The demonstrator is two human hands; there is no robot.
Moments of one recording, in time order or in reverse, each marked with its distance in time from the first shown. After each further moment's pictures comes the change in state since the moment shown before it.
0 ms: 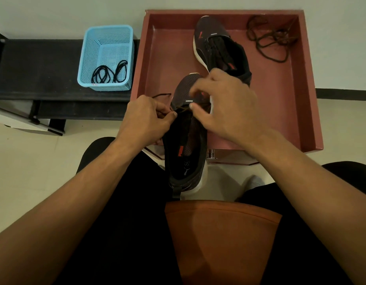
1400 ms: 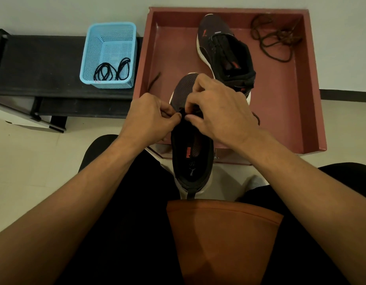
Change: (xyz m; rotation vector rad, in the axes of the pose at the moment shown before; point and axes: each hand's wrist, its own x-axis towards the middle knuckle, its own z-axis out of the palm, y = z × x) left_hand -0.005 0.005 -0.003 -0.037 -0.028 0.024; right_hand 0.004 -0.009 0.016 -0.121 -0.120 -0.108
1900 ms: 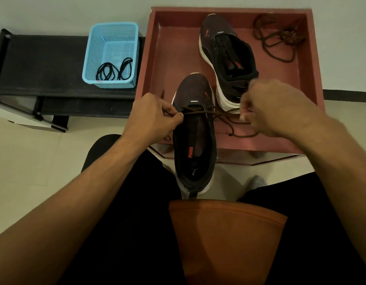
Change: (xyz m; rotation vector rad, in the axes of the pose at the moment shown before) left_hand 0.001 0.001 0.000 -0.037 -0.003 -0.049; right_hand -0.019 0.052 -0.048 -0.179 -0.340 0.346
